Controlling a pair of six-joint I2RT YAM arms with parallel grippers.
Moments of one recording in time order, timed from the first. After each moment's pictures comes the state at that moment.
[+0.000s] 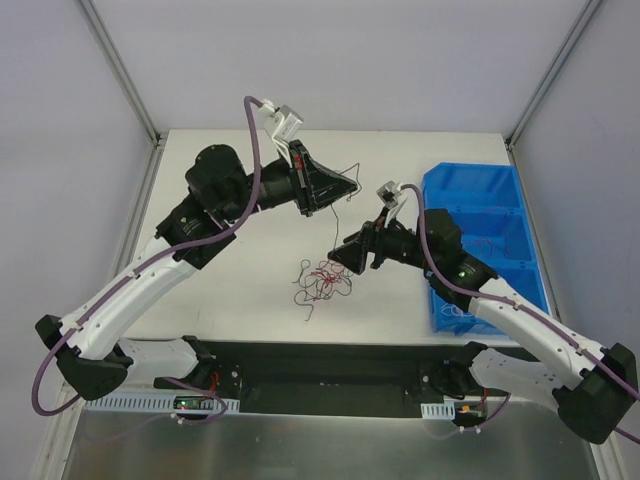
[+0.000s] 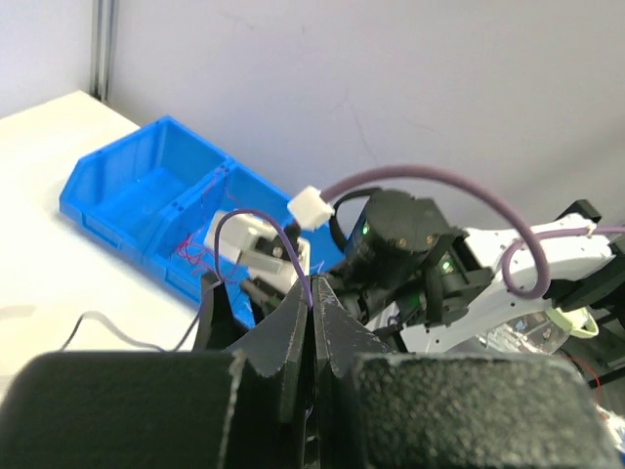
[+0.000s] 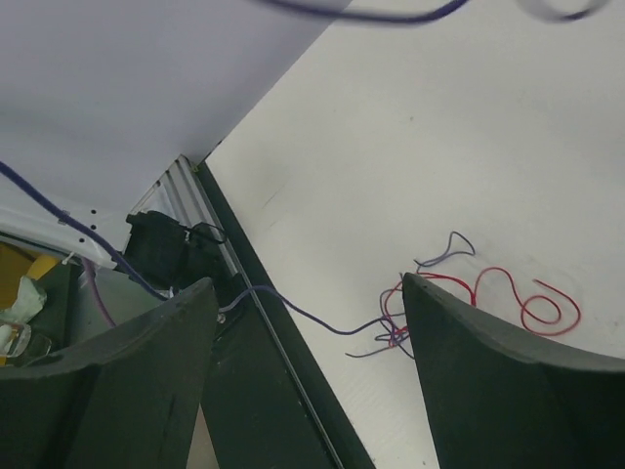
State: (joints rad) left arm -0.79 1.19 1.40 -0.12 0.42 -0.50; right arm 0.71 0.99 0.79 -0.01 -0.42 0.49
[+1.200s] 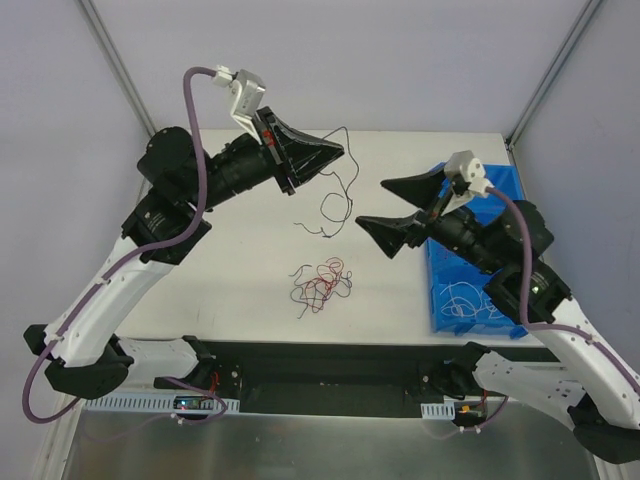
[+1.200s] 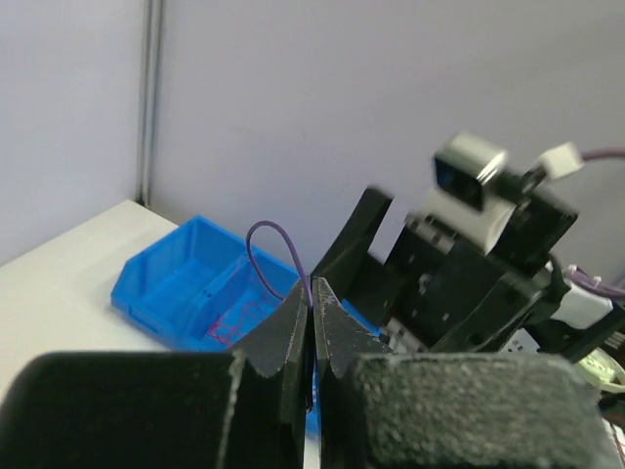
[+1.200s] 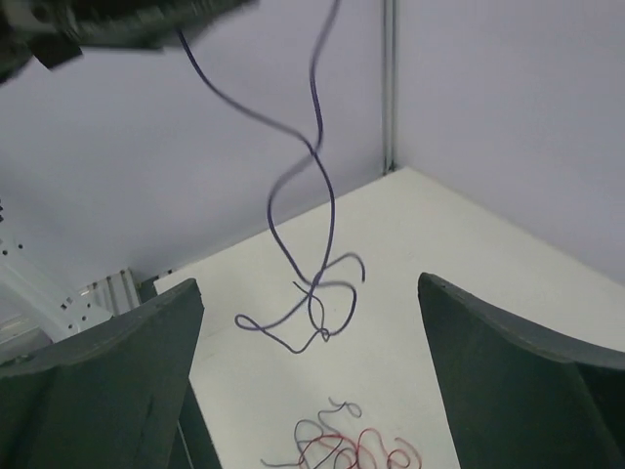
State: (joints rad) left arm -0.79 1.19 1.66 -0.20 0.33 -0.41; right arm 0.80 0.84 1.10 -0.12 -0.24 0.17
